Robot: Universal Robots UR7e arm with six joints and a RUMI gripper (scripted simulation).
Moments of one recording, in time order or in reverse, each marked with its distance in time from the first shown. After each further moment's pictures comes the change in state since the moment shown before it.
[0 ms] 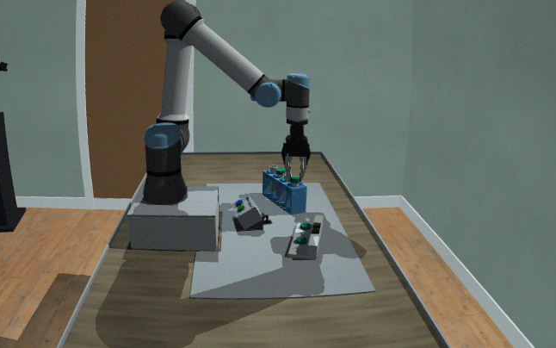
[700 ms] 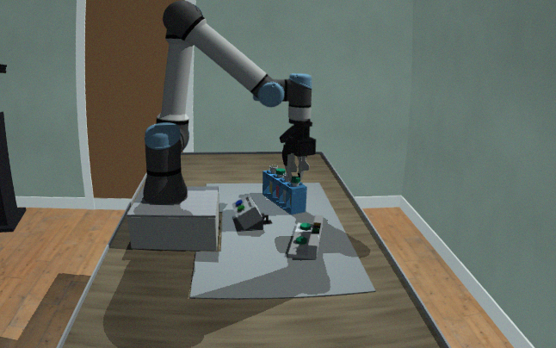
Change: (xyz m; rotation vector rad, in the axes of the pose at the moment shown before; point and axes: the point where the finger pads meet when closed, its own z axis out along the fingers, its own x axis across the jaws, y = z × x) arm 0.000 0.000 0.000 -0.008 0.000 -0.529
